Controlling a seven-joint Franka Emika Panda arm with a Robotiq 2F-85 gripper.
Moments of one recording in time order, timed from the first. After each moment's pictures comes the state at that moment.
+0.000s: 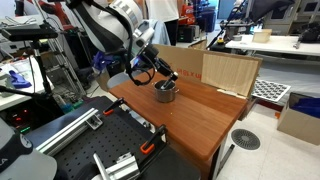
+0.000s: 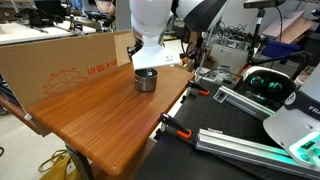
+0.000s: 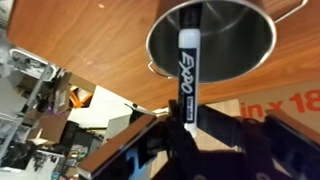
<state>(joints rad) 0.37 0.27 -0.22 -2.39 -1.49 2.53 2.18</state>
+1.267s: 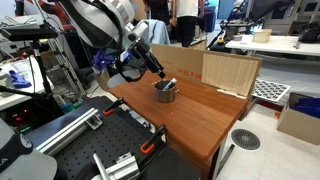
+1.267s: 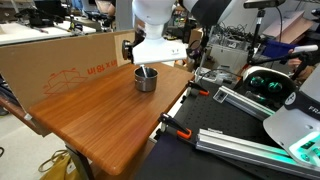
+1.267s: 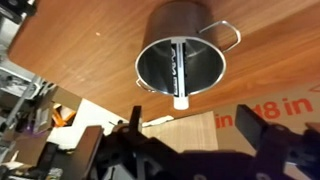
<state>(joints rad) 0.12 0.16 0.05 -2.47 -1.40 2.59 2.06</state>
